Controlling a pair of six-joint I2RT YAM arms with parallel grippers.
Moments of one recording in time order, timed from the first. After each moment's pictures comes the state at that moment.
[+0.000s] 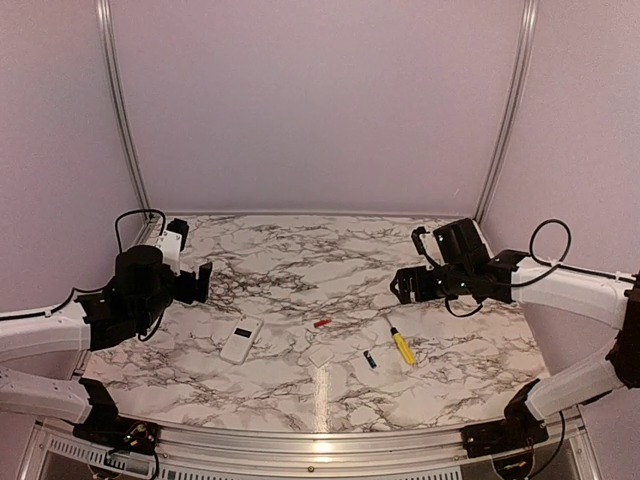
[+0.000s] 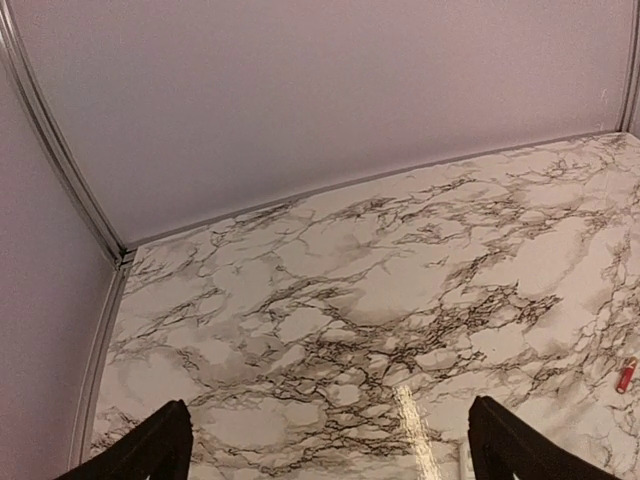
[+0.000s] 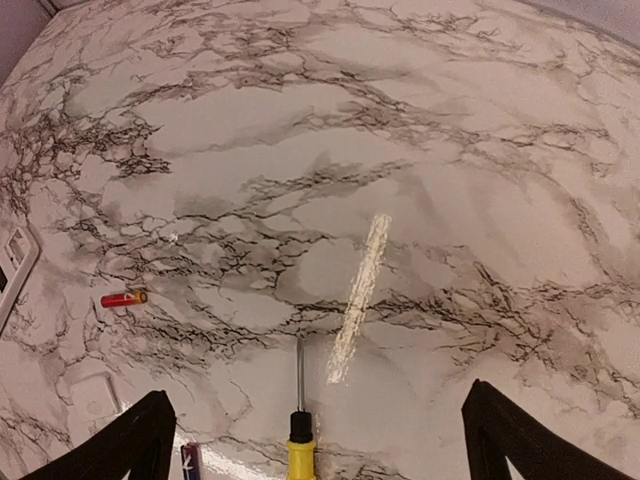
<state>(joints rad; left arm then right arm) -0.74 1.04 0.51 0.19 -0.56 -0.04 0.60 1.30 0.84 -0.32 0.07 0.31</state>
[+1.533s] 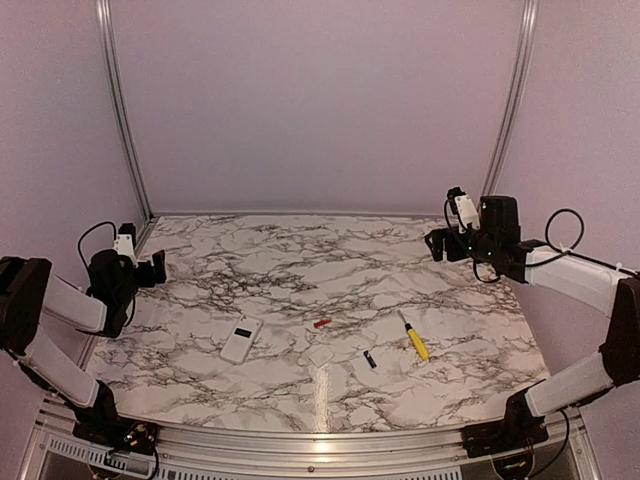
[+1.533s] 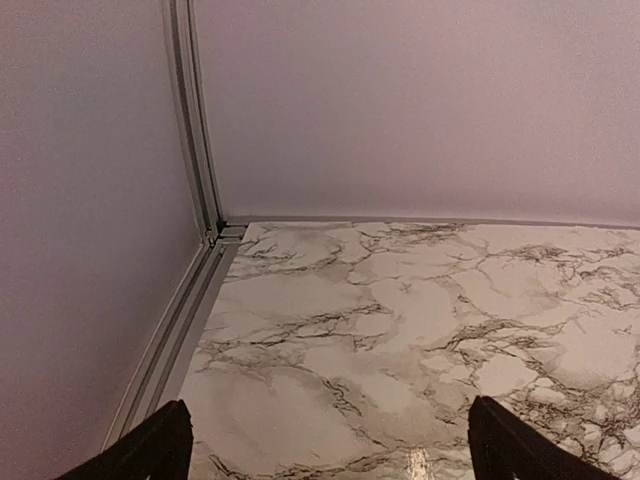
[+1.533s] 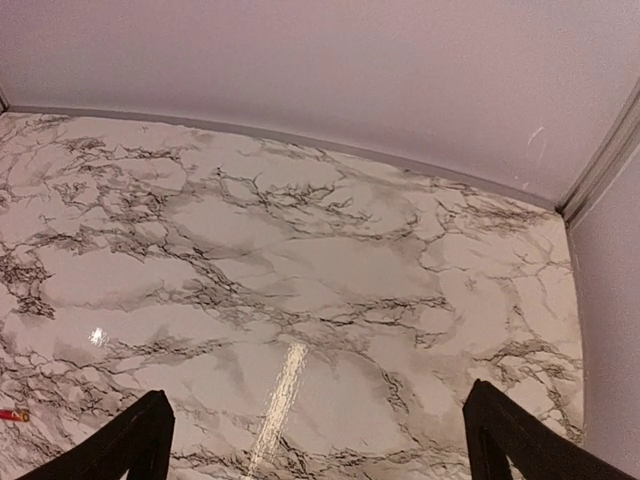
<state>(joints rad) -0.01 1.49 0.36 0.97 -0.07 -0.01 0.24 1.33 0.87 -0.02 -0.04 -0.05</state>
